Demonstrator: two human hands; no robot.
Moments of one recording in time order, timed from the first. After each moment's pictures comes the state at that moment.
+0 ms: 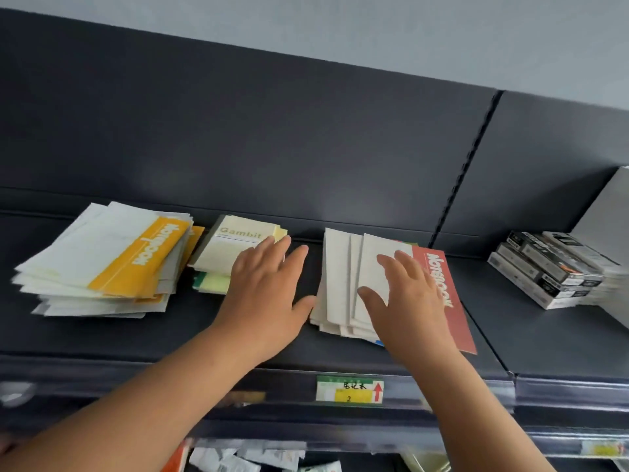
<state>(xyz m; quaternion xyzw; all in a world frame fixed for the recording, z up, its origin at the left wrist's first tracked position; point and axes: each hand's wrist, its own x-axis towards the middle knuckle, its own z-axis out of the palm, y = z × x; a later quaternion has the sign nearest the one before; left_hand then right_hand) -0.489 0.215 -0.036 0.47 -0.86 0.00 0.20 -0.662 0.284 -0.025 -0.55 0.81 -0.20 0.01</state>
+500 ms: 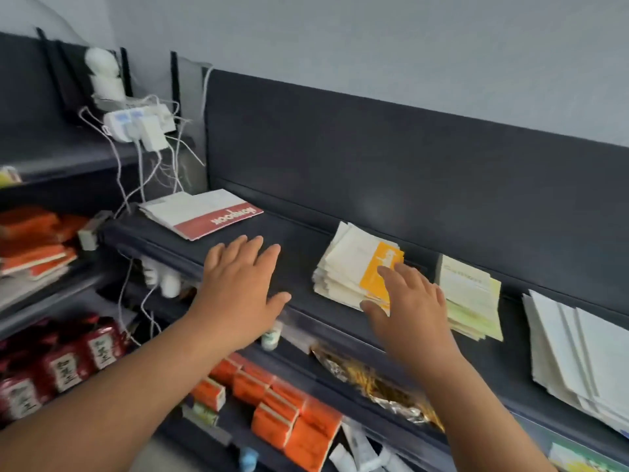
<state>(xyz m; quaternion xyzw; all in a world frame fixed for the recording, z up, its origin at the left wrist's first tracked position) -0.138 0.257 -0.017 0.67 -0.72 0.10 0.17 -0.362 0.251 -0.010 -0.74 0.65 -0.16 -0.01</state>
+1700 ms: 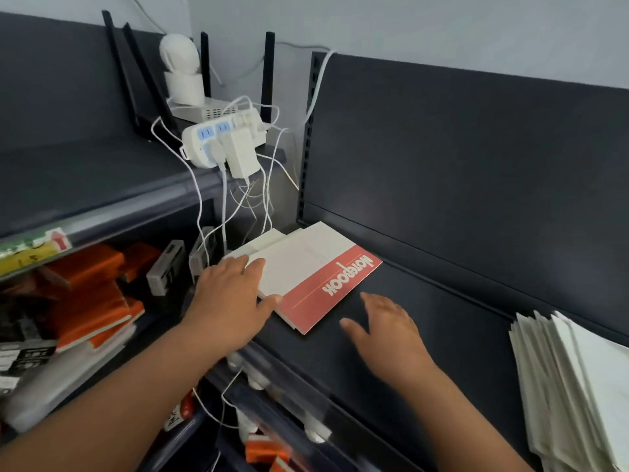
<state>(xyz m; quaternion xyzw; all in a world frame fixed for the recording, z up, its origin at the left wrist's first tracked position) 0.145 0.040 -0.054 0.77 -0.63 0.01 0.10 -0.072 0.001 -0.070 -0.78 0.59 -0.09 0.16</state>
